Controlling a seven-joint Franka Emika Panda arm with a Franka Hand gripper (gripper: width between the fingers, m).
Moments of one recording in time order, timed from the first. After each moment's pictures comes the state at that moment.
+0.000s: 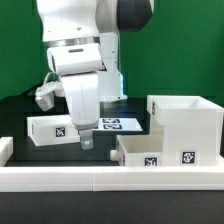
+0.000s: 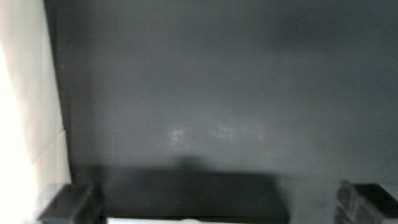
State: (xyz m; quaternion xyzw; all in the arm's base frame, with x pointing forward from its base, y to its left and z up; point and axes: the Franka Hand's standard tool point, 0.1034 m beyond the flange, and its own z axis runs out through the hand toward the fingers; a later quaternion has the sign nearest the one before) arm 0.583 -0.069 0.047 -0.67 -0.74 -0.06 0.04
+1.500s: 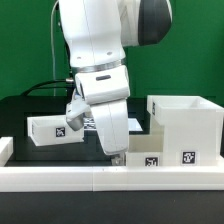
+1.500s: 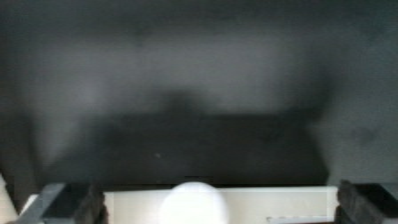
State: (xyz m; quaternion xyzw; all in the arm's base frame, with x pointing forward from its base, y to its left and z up) arm 0.580 -0.014 0.018 -0.69 -0.71 -0.05 0.09
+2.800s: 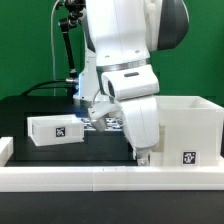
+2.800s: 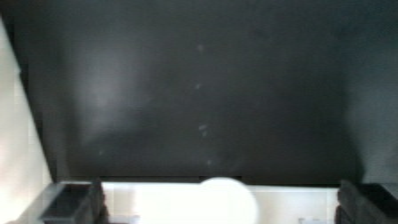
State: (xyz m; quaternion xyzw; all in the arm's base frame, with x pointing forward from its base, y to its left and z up) arm 0.591 0.025 0.018 -0.69 -0.72 -0.08 0.05
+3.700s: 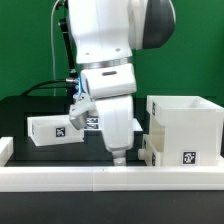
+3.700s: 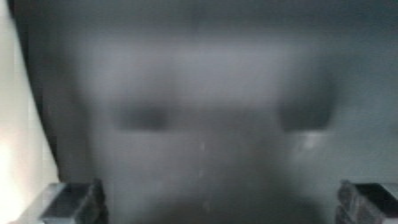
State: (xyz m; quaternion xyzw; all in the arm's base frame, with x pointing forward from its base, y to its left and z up) arm 0.590 -0.023 0.021 -0.71 -0.70 -0.06 0.05
